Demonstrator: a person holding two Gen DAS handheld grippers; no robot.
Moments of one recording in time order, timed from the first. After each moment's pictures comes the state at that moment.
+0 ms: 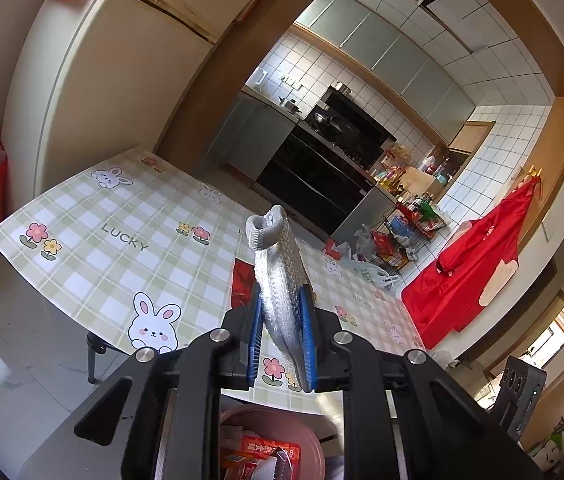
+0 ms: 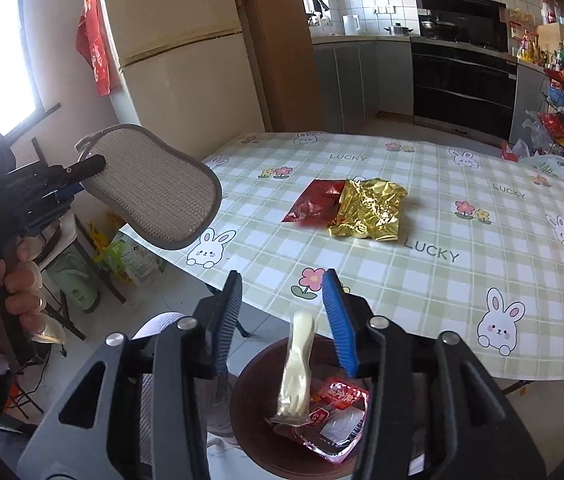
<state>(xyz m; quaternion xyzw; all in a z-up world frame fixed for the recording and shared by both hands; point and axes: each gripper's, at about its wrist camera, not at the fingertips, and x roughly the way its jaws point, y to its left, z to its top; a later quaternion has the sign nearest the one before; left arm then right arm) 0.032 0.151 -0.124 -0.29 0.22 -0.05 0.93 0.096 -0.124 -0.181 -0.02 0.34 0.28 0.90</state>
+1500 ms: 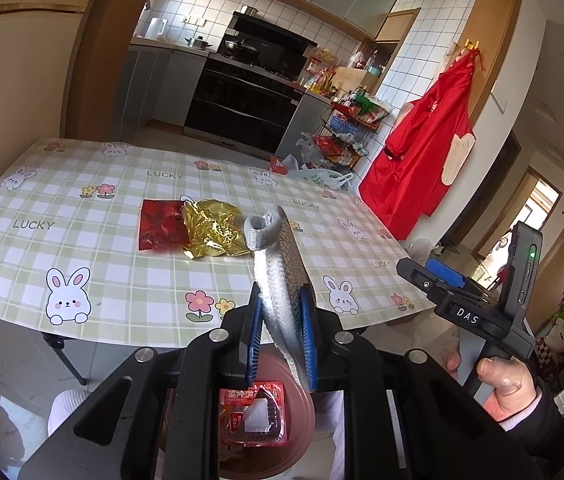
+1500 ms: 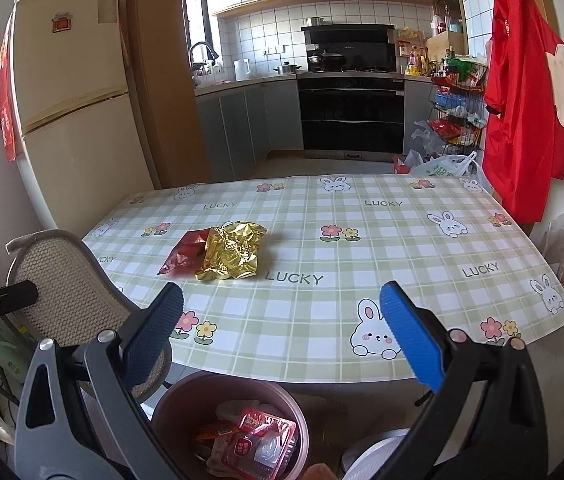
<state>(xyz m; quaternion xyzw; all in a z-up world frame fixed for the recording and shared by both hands) 0.048 0.025 -0.137 -0.15 0.32 -0.20 0.92 0.099 -0.225 -0.170 0.03 0.27 0.09 0.96</state>
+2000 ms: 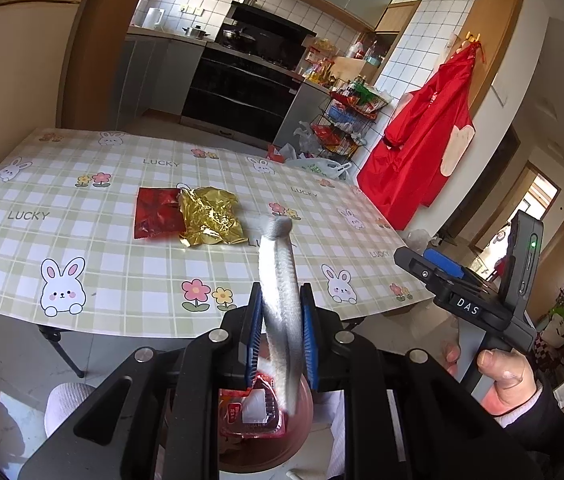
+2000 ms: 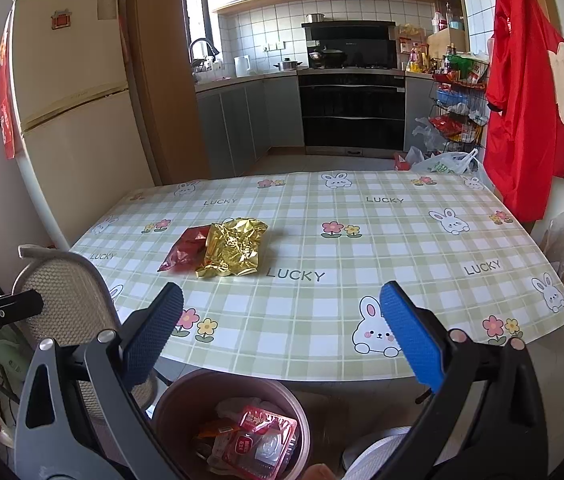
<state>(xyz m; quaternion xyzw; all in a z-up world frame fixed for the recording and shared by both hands) 0.049 0.021 -0.142 -0.15 0.33 -0.20 0.91 0.101 -0.224 -0.172 0.03 0.28 0.09 0.96</state>
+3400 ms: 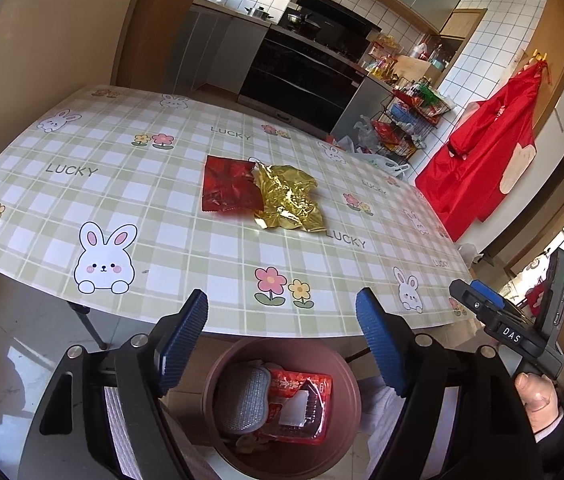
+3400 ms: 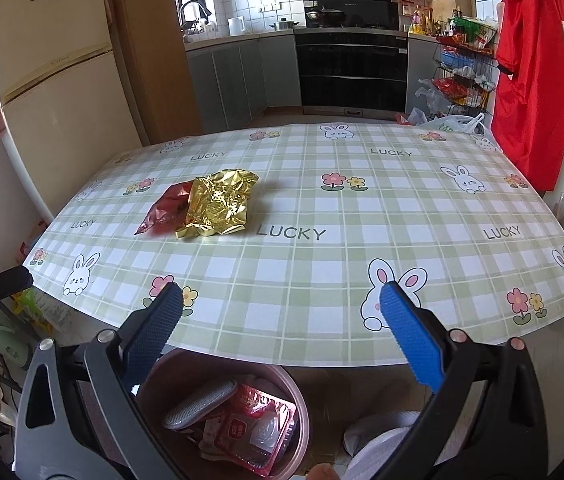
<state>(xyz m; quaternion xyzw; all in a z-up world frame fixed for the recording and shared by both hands) 0.094 0.066 -0.202 -0.18 0.38 -0.11 0.90 0.148 -0.219 -0.231 0.02 0.35 0.09 0.93</state>
